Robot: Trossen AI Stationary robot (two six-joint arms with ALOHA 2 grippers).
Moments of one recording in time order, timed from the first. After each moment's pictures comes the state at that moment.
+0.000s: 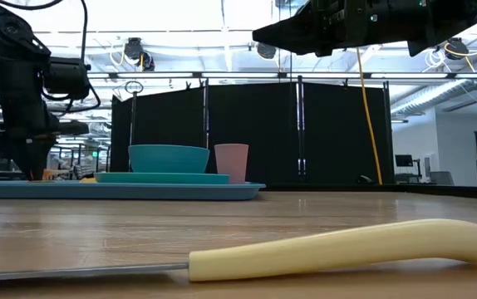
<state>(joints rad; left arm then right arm) 0.79 0.85 0.40 -0.86 0.02 -0.99 0.16 1.46 0.63 0.73 0.13 -0.35</state>
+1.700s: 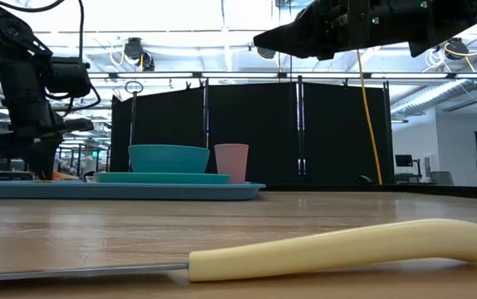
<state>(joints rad) 0.85 0.85 0.40 -0.79 0.04 -0.93 0.16 1.46 0.63 0.70 0.13 -0.35</state>
